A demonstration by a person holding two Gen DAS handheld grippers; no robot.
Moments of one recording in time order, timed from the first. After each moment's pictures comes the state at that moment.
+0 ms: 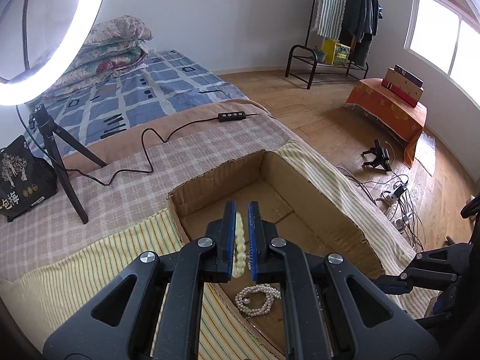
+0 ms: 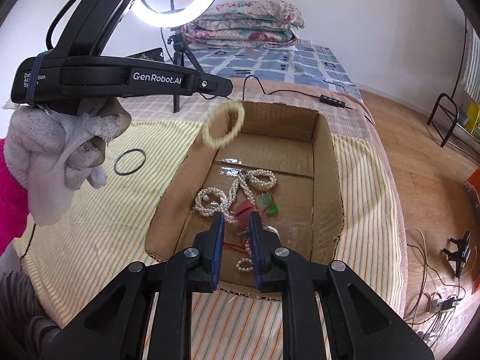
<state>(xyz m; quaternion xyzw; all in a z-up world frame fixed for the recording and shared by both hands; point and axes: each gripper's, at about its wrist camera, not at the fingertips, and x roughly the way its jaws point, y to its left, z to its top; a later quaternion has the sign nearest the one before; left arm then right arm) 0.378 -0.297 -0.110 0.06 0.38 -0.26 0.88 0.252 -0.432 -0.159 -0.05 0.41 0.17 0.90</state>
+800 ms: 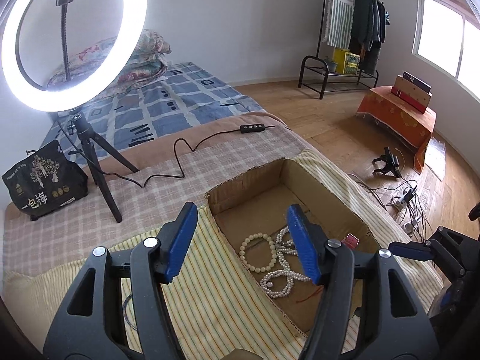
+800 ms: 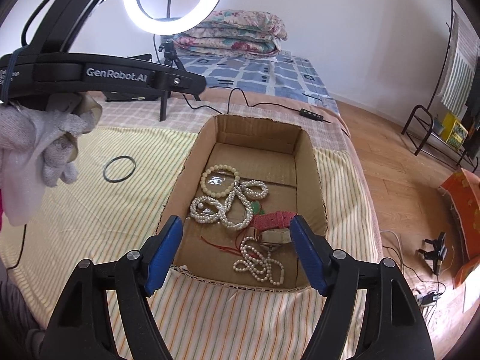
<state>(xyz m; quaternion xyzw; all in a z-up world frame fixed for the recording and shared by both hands) 0.353 -0.254 -0.080 0.06 0.36 -0.23 0.90 0.234 -0.410 -0.139 -0.08 0.39 0.11 0.91</state>
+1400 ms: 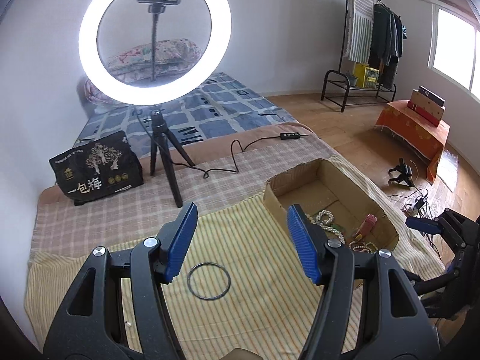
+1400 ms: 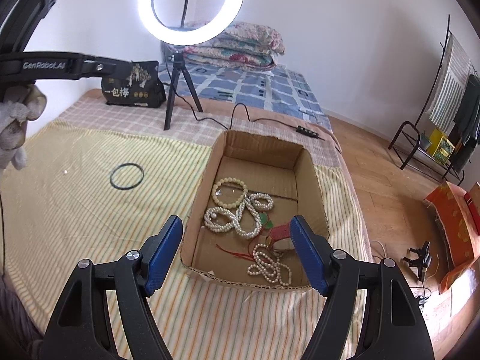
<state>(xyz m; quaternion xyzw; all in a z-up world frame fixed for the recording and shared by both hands) 0.307 -0.149 -0.043 0.05 0.34 -0.18 0.92 0.214 -0.373 -0.120 -0.11 0.36 0.08 0.92</state>
